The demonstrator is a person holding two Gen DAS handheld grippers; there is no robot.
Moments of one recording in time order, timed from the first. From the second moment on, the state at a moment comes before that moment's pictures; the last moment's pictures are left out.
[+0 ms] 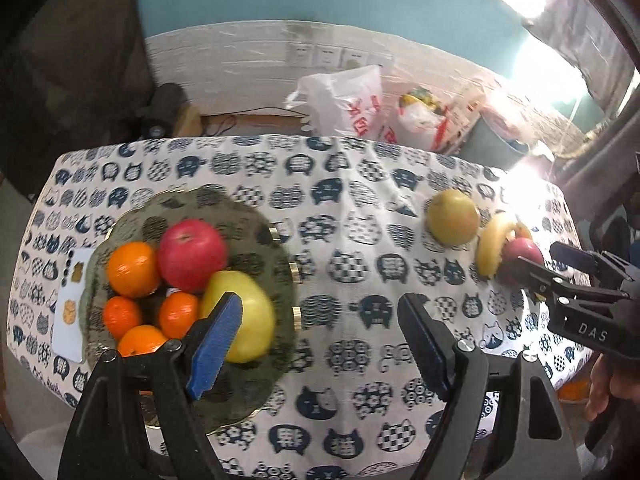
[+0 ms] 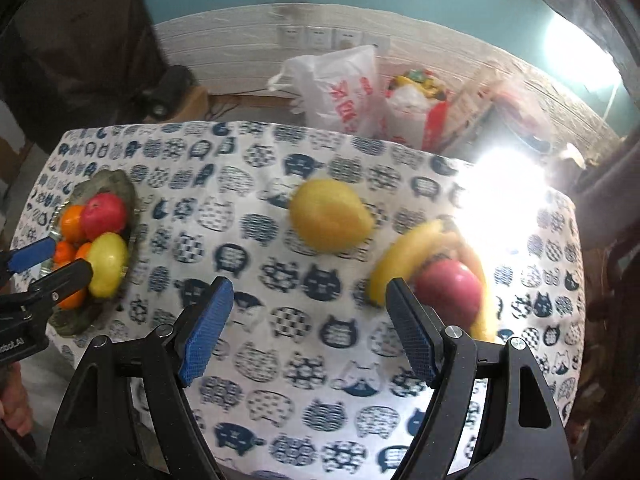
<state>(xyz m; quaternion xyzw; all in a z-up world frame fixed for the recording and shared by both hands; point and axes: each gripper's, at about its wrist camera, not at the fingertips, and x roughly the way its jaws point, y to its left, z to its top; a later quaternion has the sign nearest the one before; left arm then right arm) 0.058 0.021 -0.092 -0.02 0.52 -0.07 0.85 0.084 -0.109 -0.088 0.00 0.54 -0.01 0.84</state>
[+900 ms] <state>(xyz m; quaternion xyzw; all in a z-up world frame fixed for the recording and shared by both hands) 0.112 -0.082 -0.130 0.04 0.55 -0.15 0.82 0.086 -0.243 -0.141 0.06 0.58 -0.08 0.81</state>
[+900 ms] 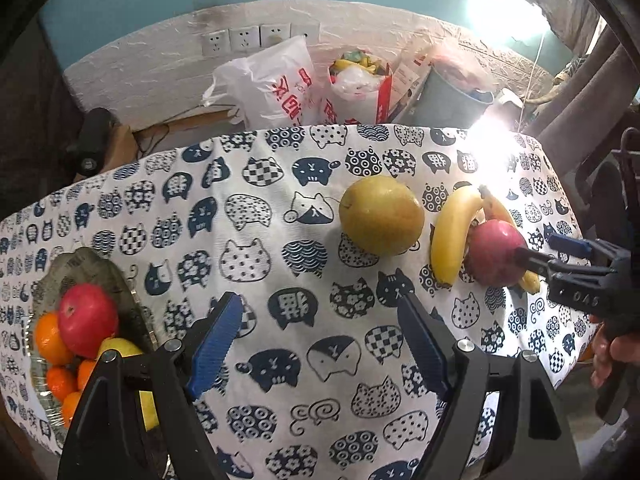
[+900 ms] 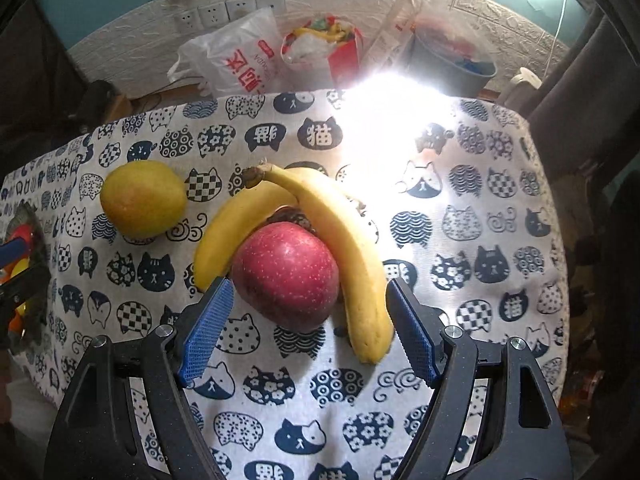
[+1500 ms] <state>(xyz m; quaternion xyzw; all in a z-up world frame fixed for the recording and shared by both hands) 0.148 -0.103 -0.160 0.02 0.58 -0.15 0.80 0.109 -0.218 -0.187 0.00 0.59 -0.07 0.80</state>
